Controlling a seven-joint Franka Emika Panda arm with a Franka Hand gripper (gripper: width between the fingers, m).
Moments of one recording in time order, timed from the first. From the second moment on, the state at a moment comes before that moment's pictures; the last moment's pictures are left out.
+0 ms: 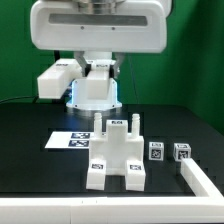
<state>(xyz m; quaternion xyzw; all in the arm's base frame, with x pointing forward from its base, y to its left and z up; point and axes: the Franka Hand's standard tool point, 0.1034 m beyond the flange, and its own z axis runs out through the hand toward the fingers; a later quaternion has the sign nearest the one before) 0.554 -0.018 0.182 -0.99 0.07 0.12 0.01</state>
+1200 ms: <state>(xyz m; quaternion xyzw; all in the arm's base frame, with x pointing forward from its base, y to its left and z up) 0.547 0.028 0.175 -0.99 0.05 0.11 0.01</state>
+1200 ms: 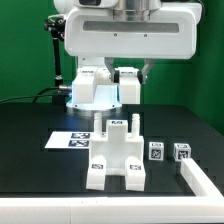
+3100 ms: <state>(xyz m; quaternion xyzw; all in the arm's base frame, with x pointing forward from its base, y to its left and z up) 0.524 0.047 0.117 -0.99 0.07 0.07 -0.01</state>
